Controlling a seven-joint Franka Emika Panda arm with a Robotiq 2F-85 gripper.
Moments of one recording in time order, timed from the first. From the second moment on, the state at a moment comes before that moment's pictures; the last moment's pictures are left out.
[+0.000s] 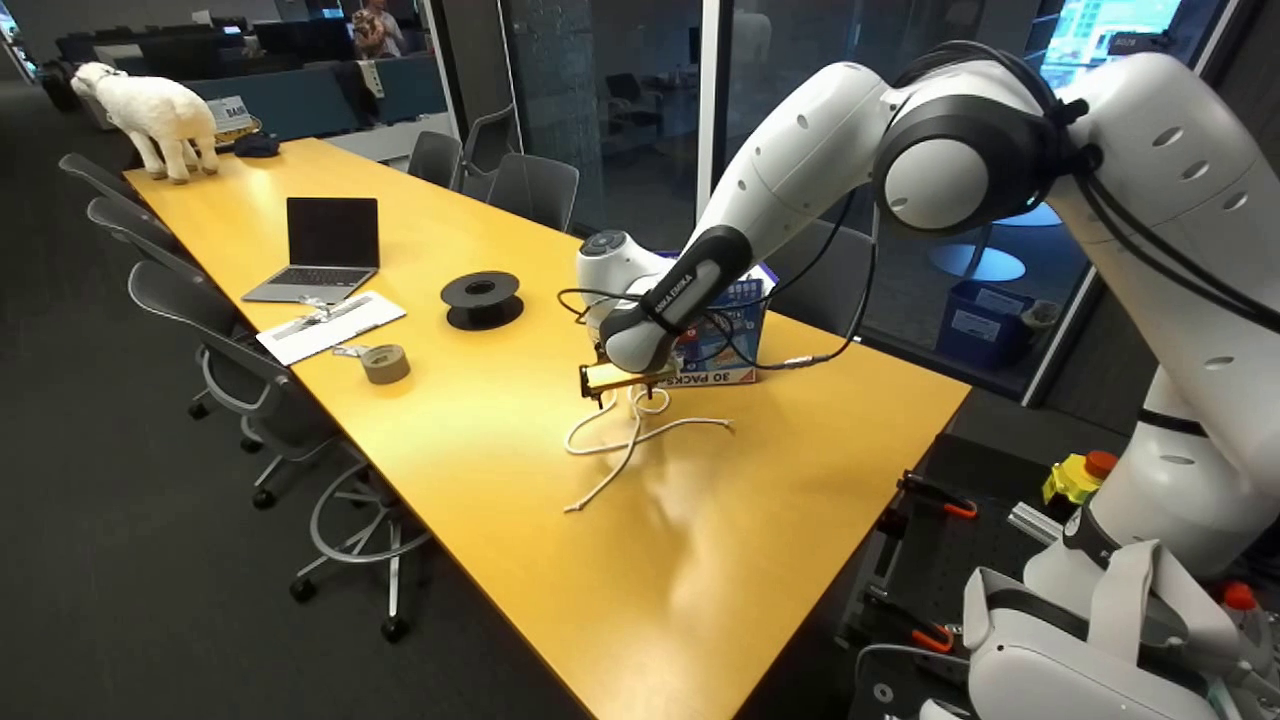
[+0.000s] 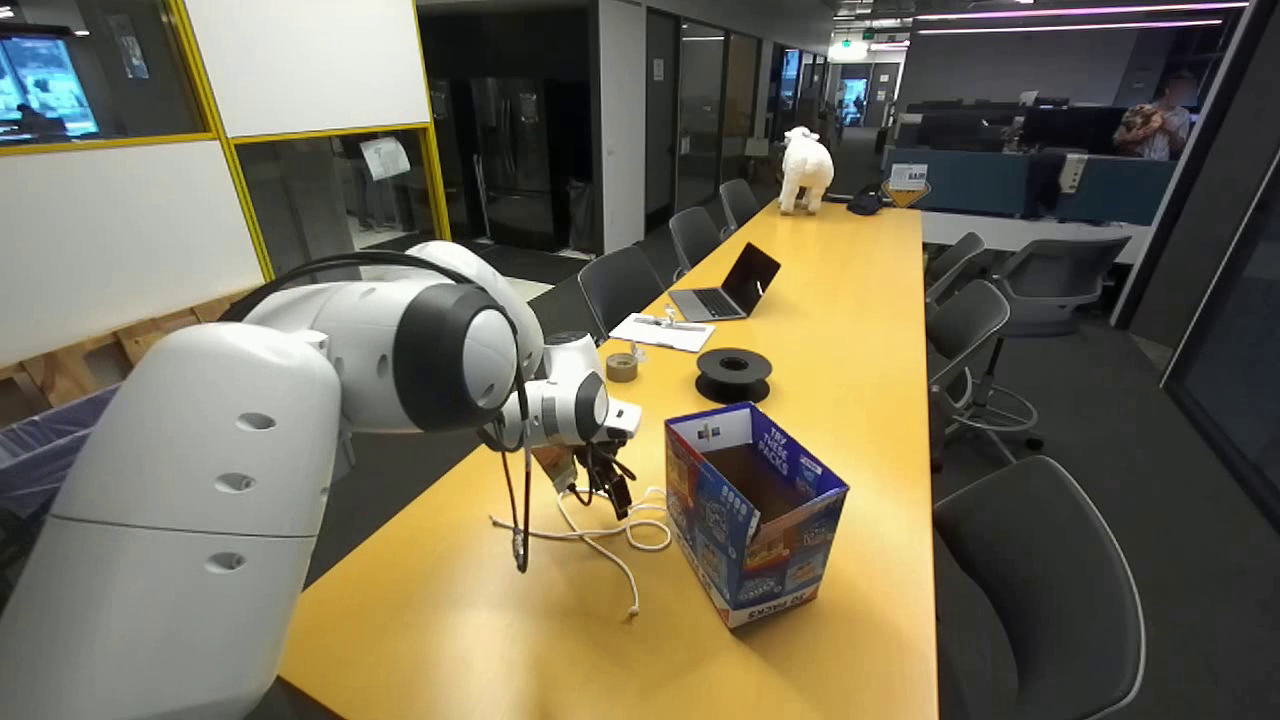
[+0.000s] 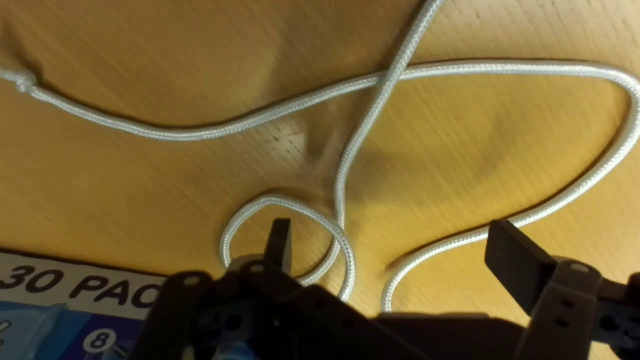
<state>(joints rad) 0.16 0.80 -0.14 -1.64 -0.17 2.52 0.93</state>
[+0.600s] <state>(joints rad) 0.13 0.88 -0.14 -1.58 -0.07 2.59 0.93</state>
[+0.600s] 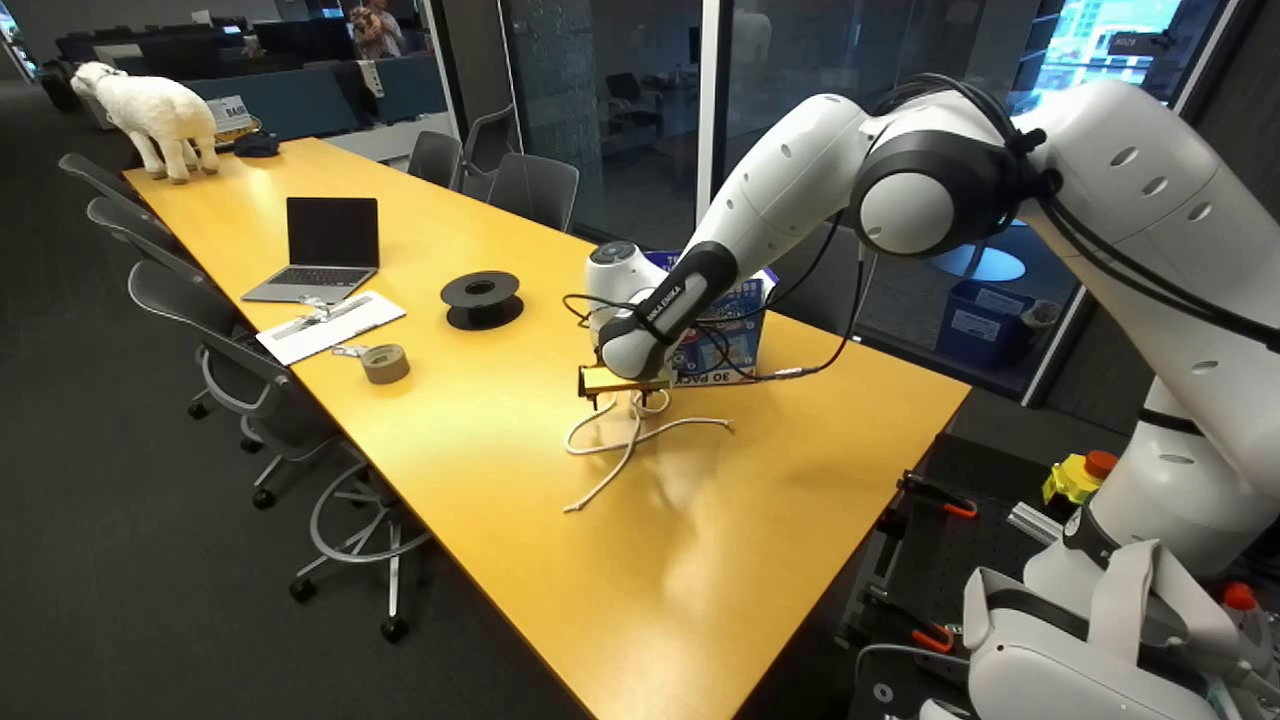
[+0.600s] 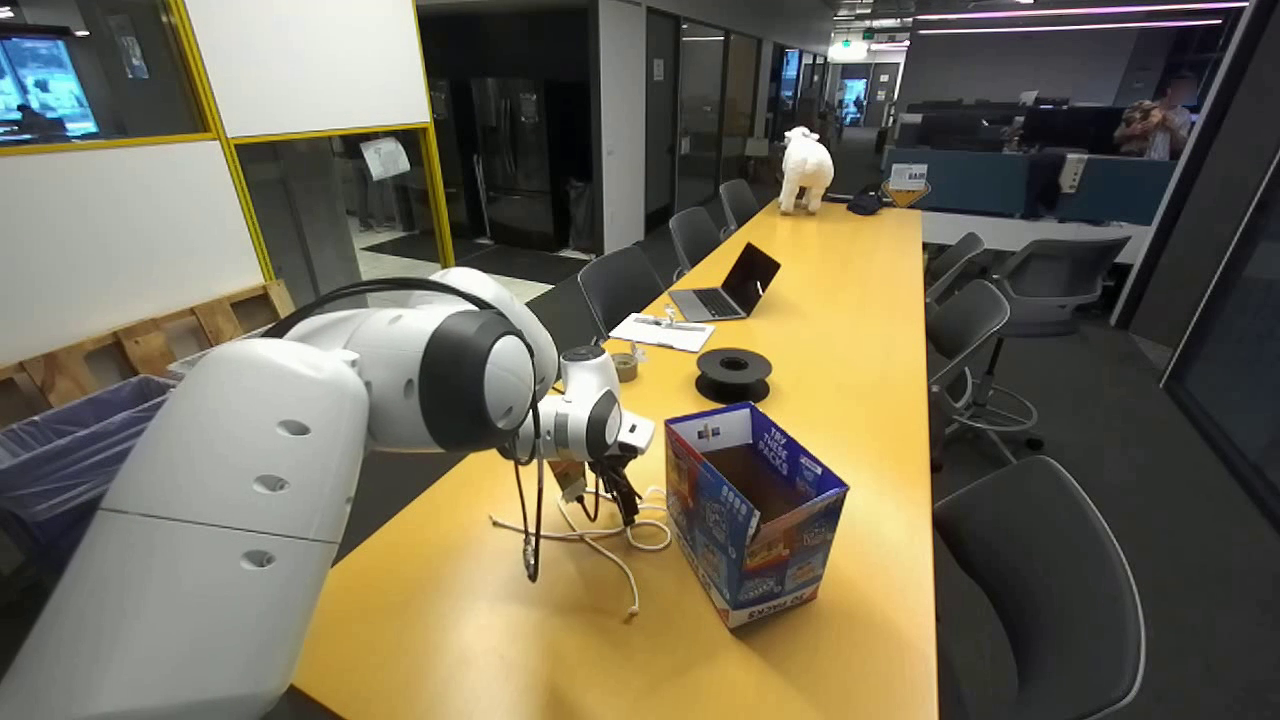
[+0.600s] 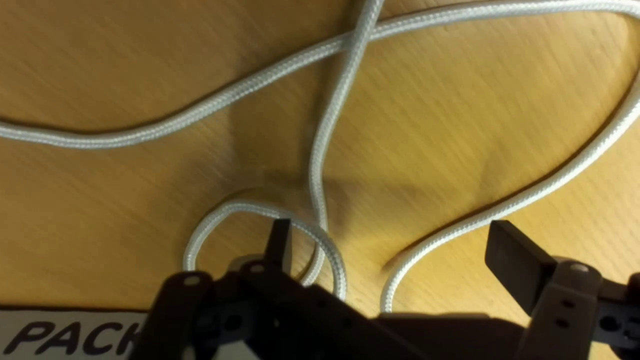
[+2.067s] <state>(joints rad) 0.12 0.95 -0.16 -1.50 -0.02 2.59 0.93</state>
